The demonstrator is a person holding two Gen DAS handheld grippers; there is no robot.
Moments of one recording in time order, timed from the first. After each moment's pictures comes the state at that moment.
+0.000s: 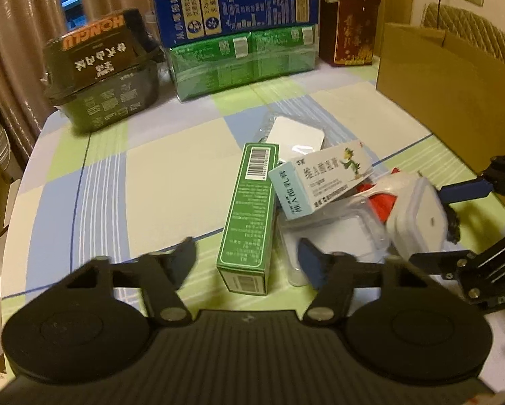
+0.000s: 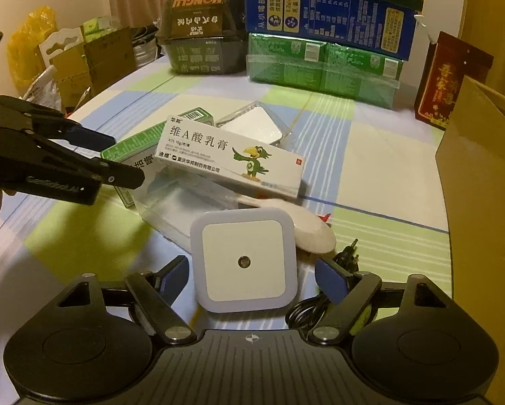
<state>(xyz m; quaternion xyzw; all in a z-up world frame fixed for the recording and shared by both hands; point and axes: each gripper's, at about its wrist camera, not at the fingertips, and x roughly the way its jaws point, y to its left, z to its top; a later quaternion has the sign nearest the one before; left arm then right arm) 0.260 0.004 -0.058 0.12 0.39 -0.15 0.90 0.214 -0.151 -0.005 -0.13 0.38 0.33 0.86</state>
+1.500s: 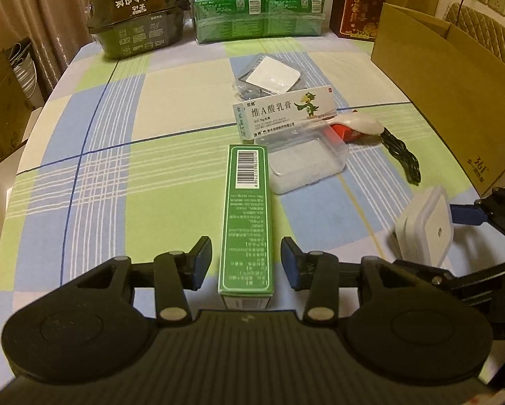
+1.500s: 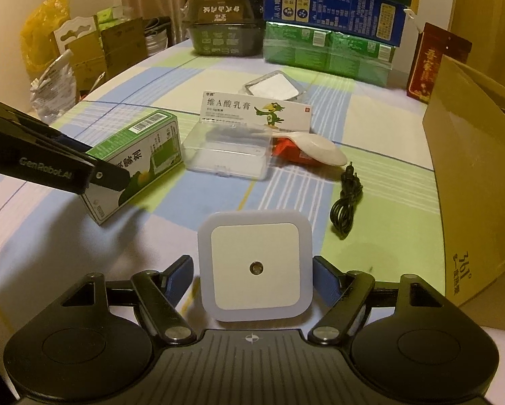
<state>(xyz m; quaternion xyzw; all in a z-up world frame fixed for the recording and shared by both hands) 0.159 -0.011 -0.048 0.06 0.45 -0.09 0.89 0.125 -0.184 -0.011 -0.14 0.38 0.33 0.85</state>
